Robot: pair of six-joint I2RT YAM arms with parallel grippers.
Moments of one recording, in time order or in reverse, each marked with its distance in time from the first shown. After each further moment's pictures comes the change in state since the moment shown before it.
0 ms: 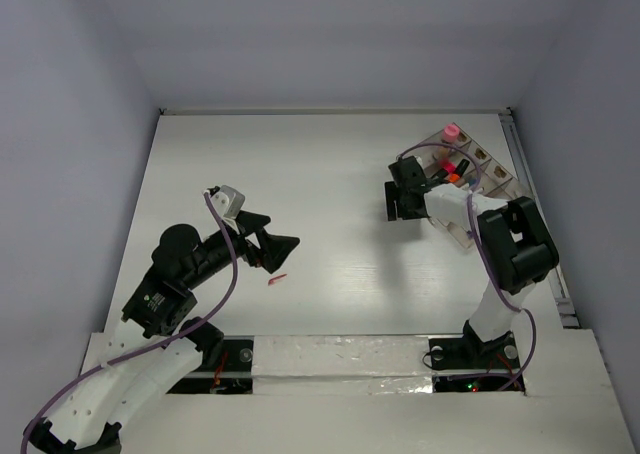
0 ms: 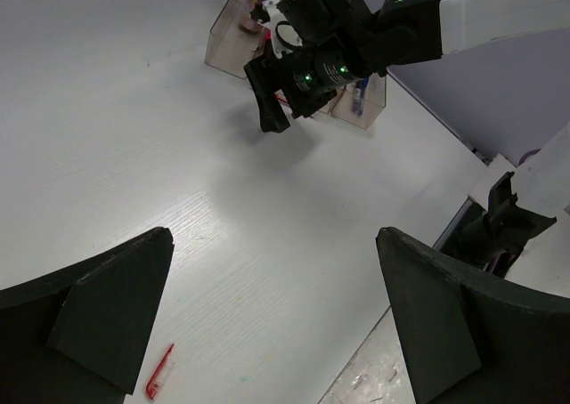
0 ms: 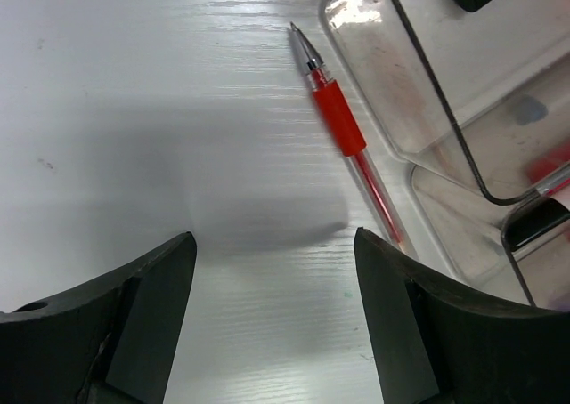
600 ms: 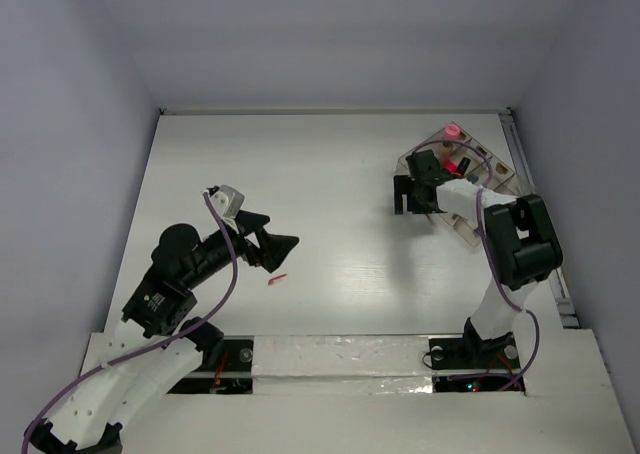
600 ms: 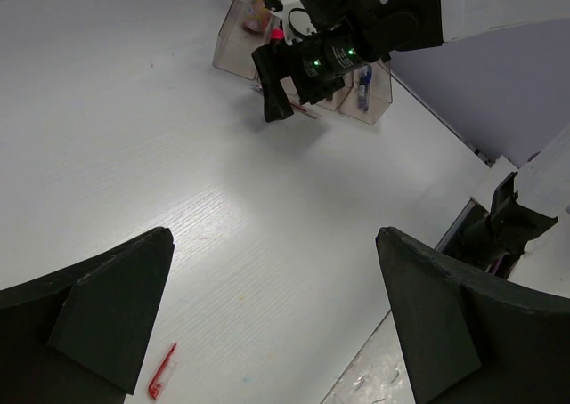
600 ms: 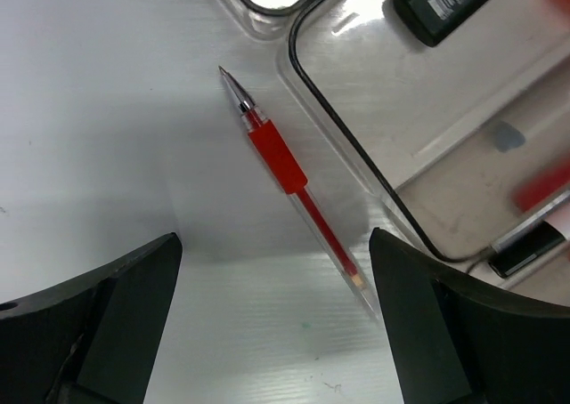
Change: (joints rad) left arm 0.011 0.000 0.000 0.000 0.003 0.002; right arm -0.096 0.010 0.006 0.026 -0.054 -0.034
